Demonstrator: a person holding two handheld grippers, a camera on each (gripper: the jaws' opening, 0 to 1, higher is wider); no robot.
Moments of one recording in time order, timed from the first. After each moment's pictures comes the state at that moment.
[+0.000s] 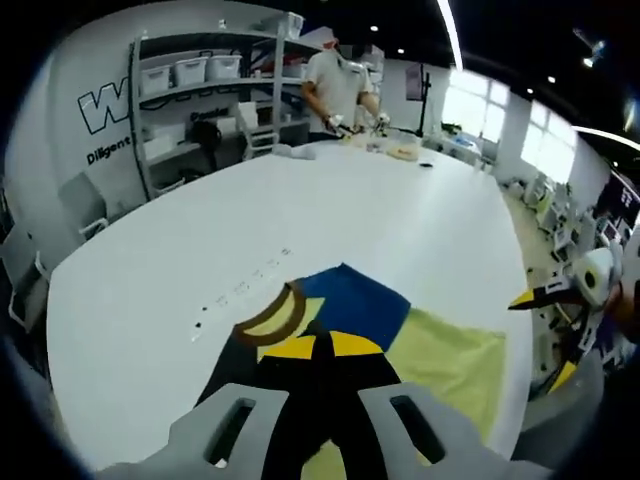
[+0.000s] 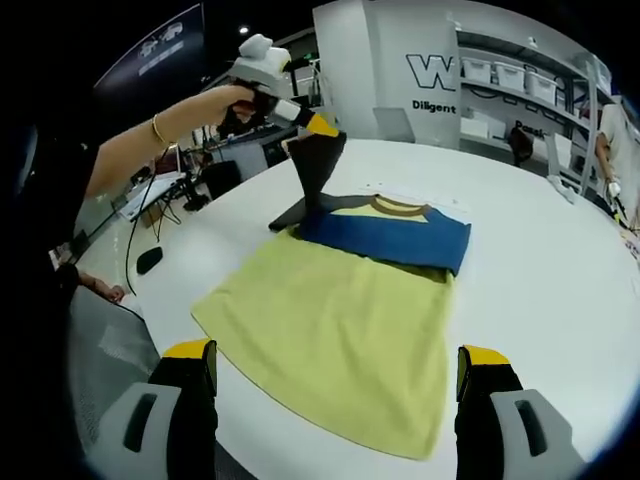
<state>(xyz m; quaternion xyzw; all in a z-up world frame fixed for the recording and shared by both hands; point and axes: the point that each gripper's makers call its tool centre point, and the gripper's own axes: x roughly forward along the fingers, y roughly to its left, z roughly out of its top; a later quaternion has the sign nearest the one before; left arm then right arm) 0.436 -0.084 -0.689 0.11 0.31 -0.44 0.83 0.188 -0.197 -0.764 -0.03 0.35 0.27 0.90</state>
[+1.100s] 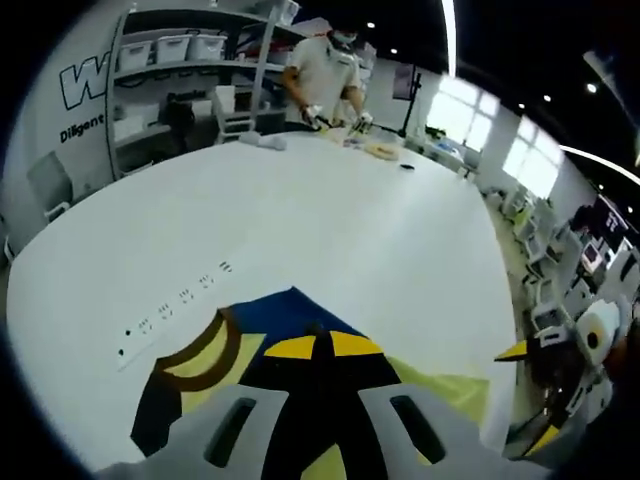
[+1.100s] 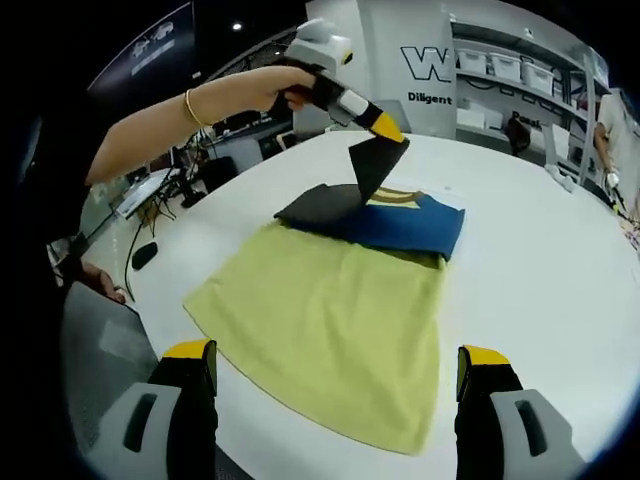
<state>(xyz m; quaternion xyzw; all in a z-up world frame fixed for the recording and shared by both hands) 0.444 -0.190 -0.728 0.07 0.35 -0.48 0.80 0.187 -0.210 -0.778 -0.03 0.36 0.26 0.89</state>
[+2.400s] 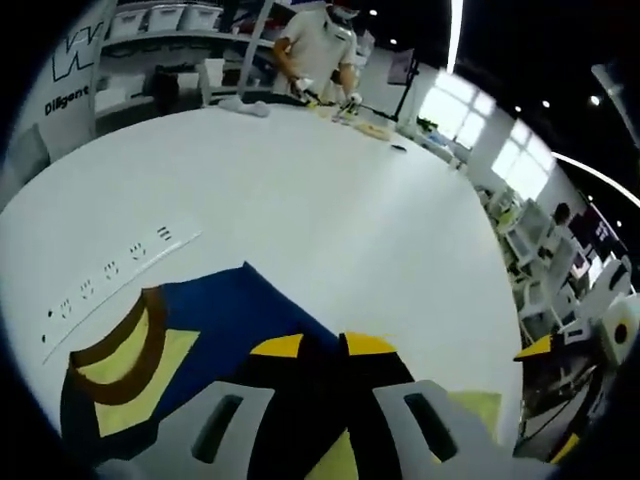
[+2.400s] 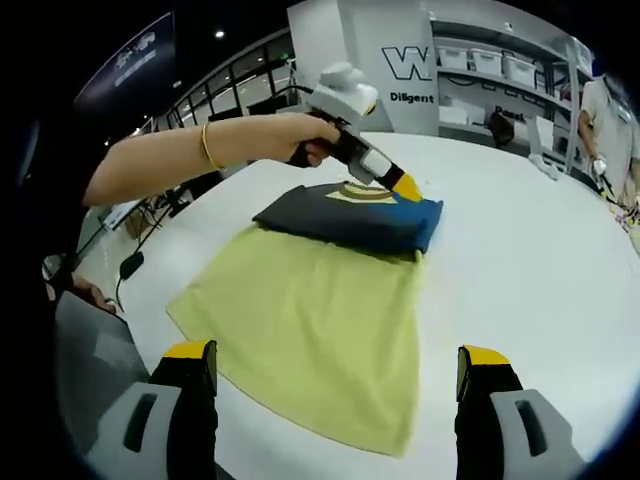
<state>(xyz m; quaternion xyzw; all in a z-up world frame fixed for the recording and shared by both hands) 0.413 -0.254 -0.797 0.05 0.38 -0.51 0.77 0.198 -0.237 -0.788 -0.01 0.36 0.23 0.90</state>
